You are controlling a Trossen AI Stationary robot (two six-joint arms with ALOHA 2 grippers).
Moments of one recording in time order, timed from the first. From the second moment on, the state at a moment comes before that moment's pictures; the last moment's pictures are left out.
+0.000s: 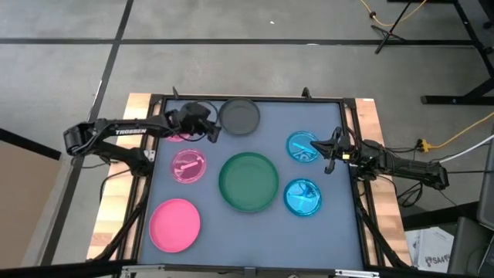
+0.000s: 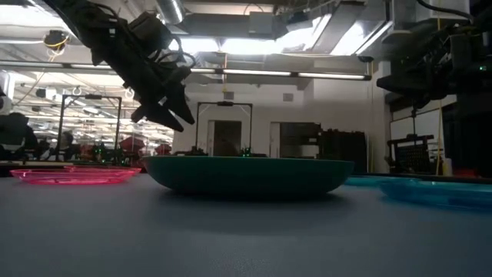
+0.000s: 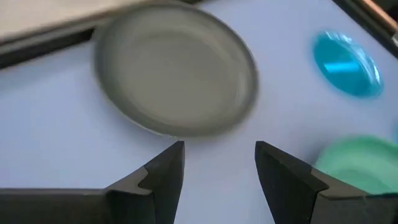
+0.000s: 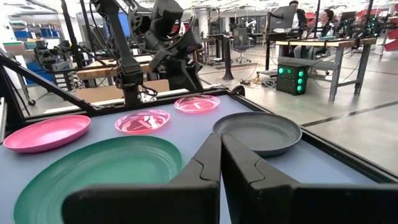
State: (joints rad) left arm 0.49 1.24 0.62 -0.06 -0.07 -0.48; right arm -0.14 0.02 0.01 0.03 0.14 0.07
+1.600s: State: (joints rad) left arm 0.74 1.81 0.89 -0.04 0.00 -0.36; right arm -0.14 0.02 0.01 0.05 0.15 0.05
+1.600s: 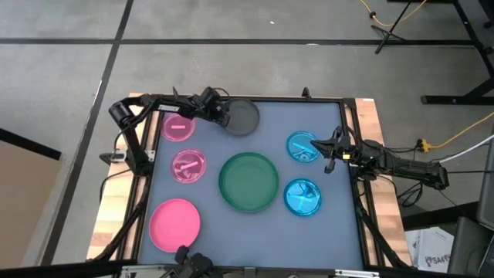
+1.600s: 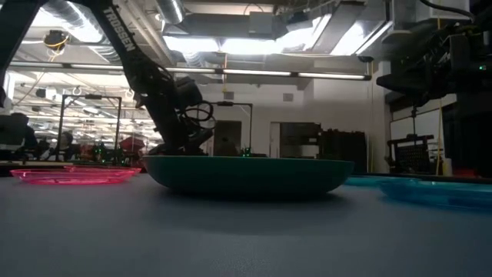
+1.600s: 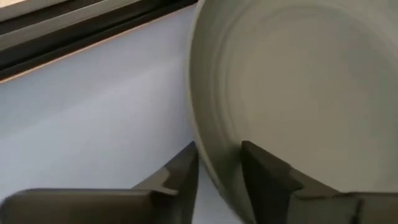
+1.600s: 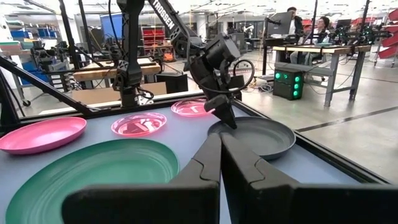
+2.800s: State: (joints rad) left arm 0.68 1.45 0.89 -0.04 0.08 -0.30; right arm -0.14 0.02 0.01 0.03 0.15 0.05
